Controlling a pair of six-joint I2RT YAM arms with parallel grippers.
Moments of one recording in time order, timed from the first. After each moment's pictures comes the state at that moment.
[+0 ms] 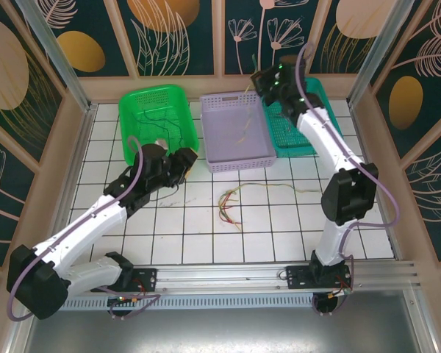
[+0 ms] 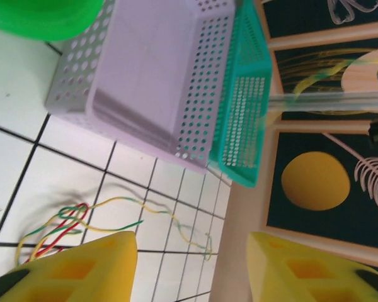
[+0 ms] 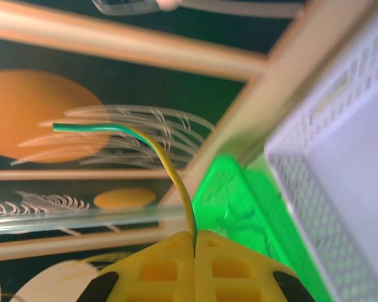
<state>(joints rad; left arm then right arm) -0.59 1.12 0.87 -0.21 0.11 -1.35 0.31 1.85 1.84 -0.33 -0.23 1.20</state>
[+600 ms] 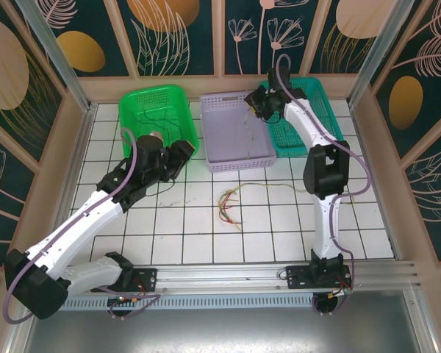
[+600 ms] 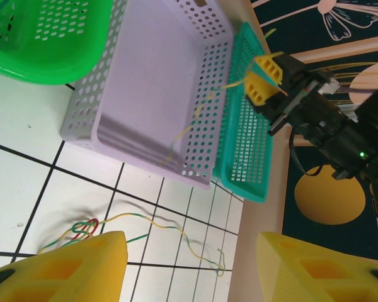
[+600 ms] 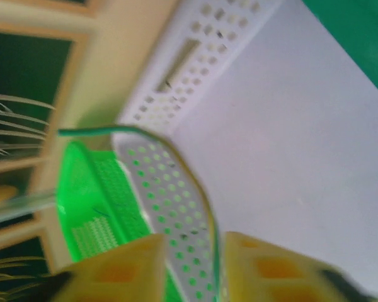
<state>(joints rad) -0.59 1.12 0.99 -0.38 0.05 -1.29 0.28 2.22 2.09 -0.66 -0.33 1.04</state>
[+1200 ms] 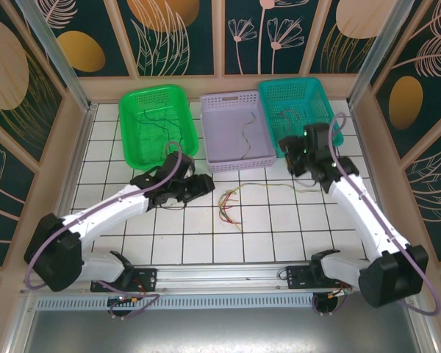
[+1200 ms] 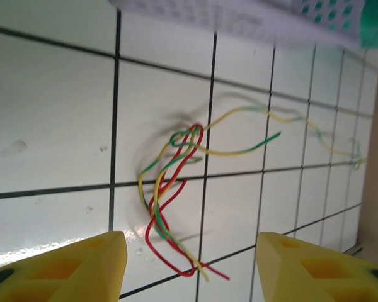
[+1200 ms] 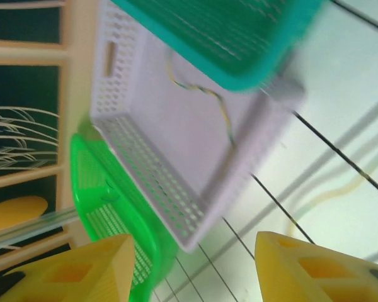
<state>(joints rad) -0.70 1.35 0.87 -0.38 0.23 -0.98 0.31 1.15 0.97 -0.57 -0.14 1.37</state>
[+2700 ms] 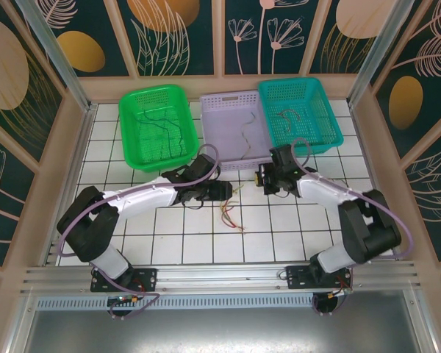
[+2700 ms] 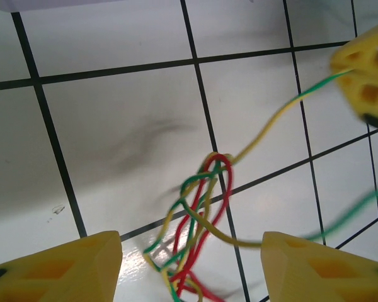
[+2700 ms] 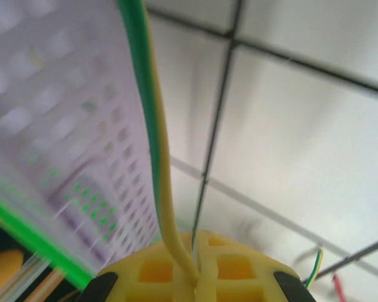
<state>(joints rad) -0.80 1.61 0.98 -0.29 0.15 -0.73 0.44 1.44 0.79 -0.21 -0.23 1.82</state>
